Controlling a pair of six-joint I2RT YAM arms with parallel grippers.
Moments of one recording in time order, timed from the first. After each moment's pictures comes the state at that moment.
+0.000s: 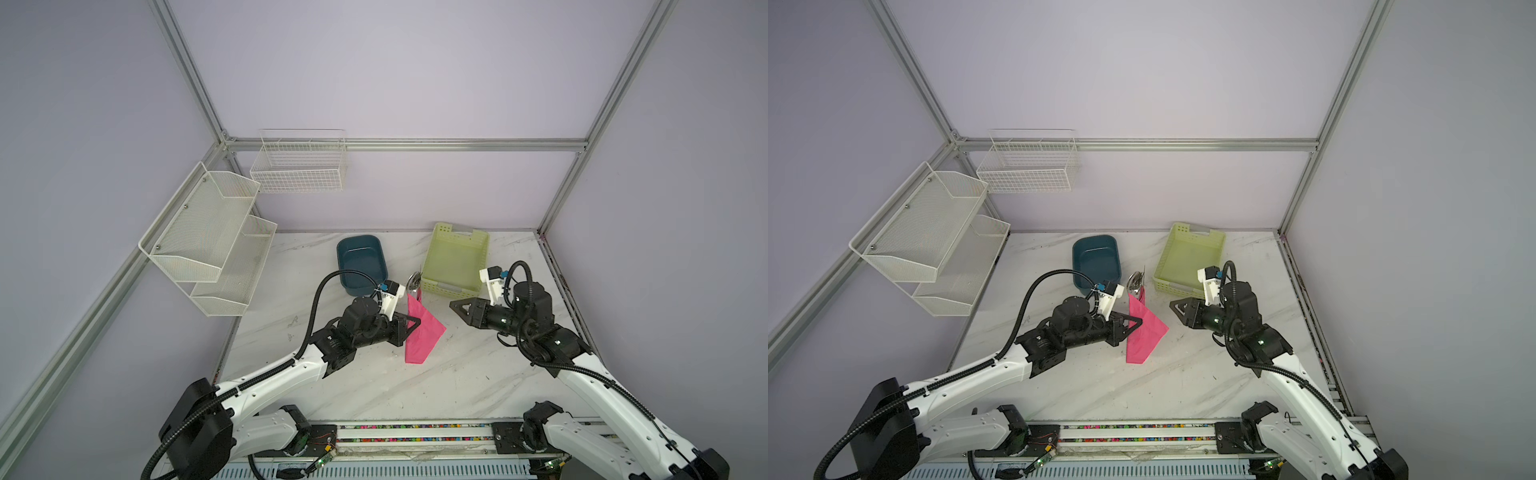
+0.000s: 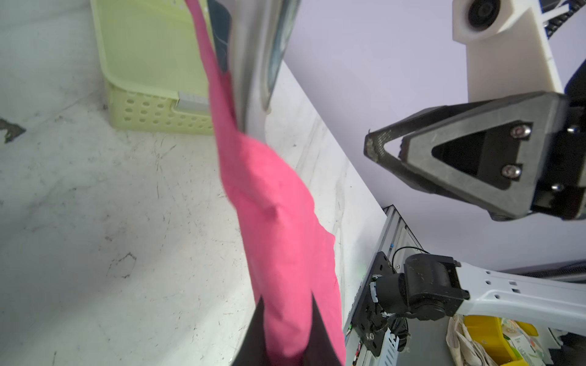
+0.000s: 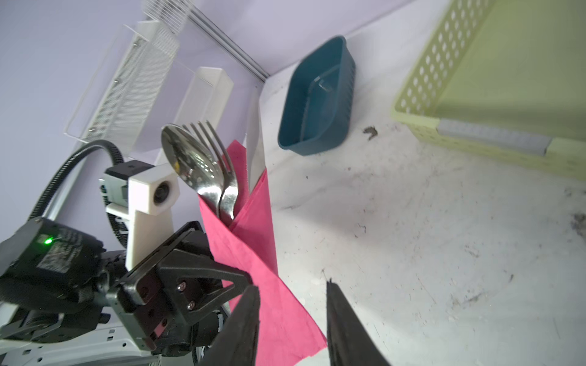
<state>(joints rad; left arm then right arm) -0.77 1.14 0.72 0.07 0.29 -0.53 0.44 0.84 0.75 -0.24 -0.47 0.65</state>
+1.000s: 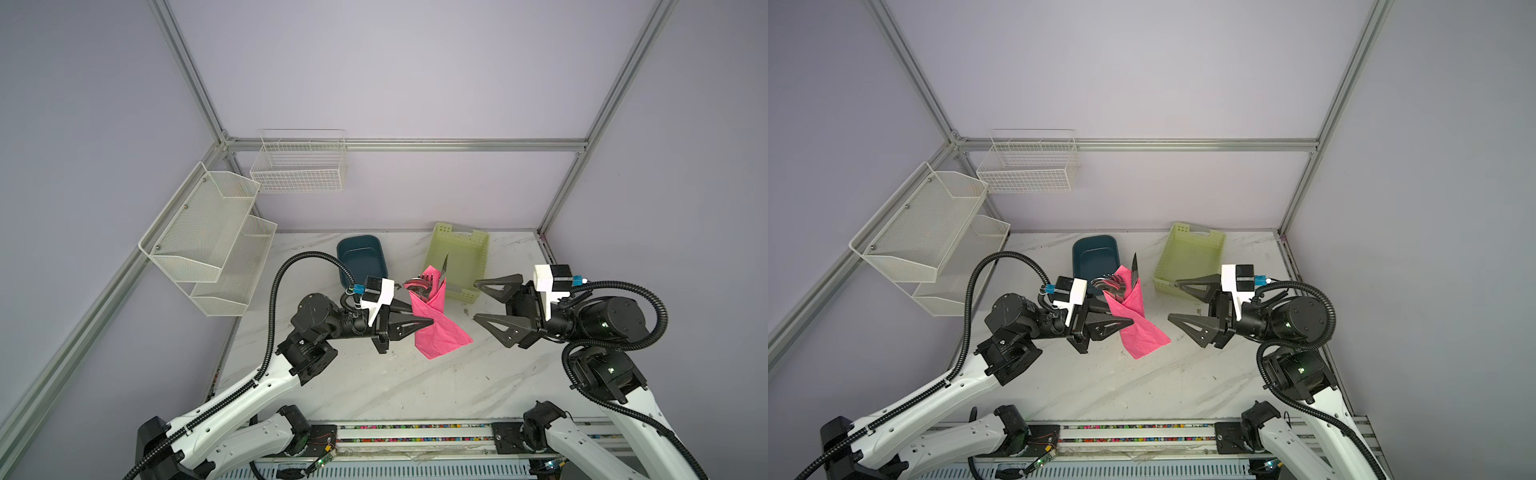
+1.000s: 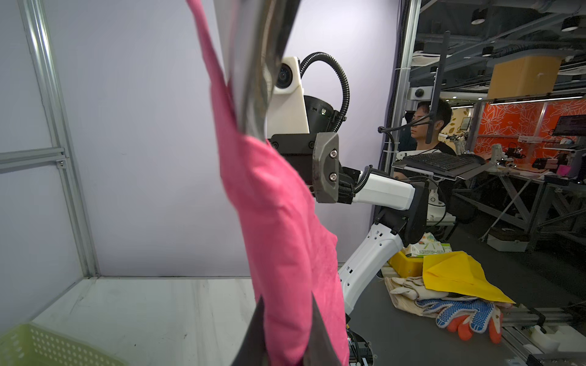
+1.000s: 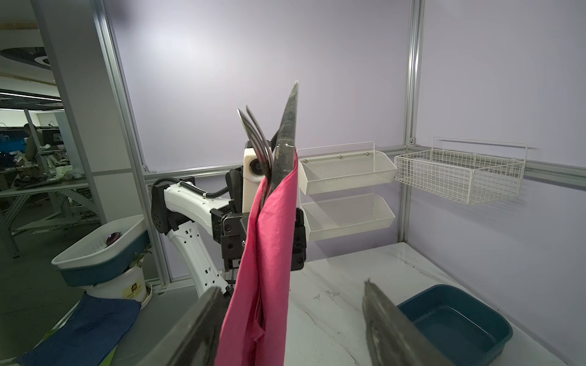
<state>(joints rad) -0.79 0.98 0.87 0.45 0.78 -0.26 0.44 0.71 0.96 0.11 -0.92 0.35</state>
